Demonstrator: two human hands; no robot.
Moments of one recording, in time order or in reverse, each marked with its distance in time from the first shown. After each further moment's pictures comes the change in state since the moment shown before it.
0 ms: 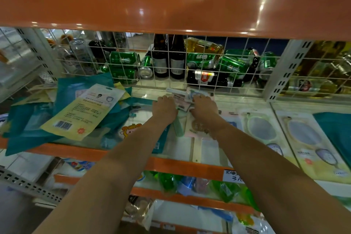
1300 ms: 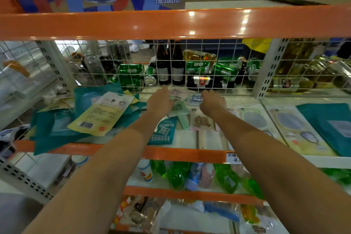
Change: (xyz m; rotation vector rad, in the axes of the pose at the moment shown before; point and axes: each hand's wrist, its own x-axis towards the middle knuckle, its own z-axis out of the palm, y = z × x) left_hand -0.047 -0.036 -0.059 -0.260 0.159 0.041; right_hand -0.060 -0.013 -0.045 0.000 0.157 0.136
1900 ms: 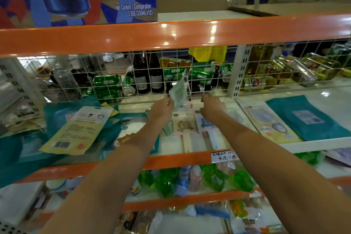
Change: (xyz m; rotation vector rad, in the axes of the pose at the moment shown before) left_hand -0.006 0.049 0.020 -0.368 -0.053 0.062; right_hand -0.021 0.049 -0.016 0.026 0.023 0.166
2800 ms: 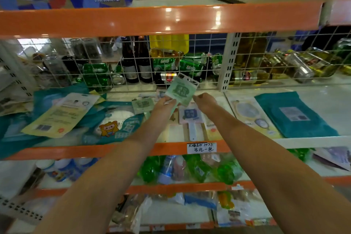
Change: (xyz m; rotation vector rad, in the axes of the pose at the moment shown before) left_hand -0.034 0.053 0.060 -0.866 -0.078 -0.433; right_hand -0.002 0.054 -0.005 0.655 -0.194 0.174
